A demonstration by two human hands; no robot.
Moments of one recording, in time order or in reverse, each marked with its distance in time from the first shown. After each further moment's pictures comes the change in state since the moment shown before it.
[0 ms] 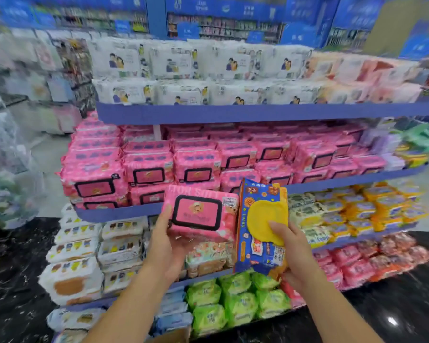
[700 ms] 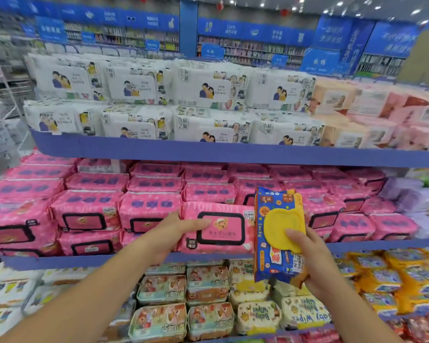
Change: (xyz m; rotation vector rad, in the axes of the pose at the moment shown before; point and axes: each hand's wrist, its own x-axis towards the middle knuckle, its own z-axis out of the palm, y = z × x) left_hand 0.181 0.003 0.183 0.702 -0.250 -0.085; right_hand 0.241 -0.121 -0.124 -0.160 -0.060 -0.069
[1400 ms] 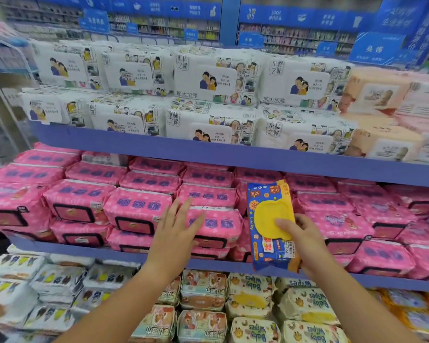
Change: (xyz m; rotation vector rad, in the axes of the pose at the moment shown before) left_hand 0.089 -0.064 0.037 1.467 0.612 0.537; right_hand 0.133 -0.019 -0.012 -0.130 -0.156 0.044
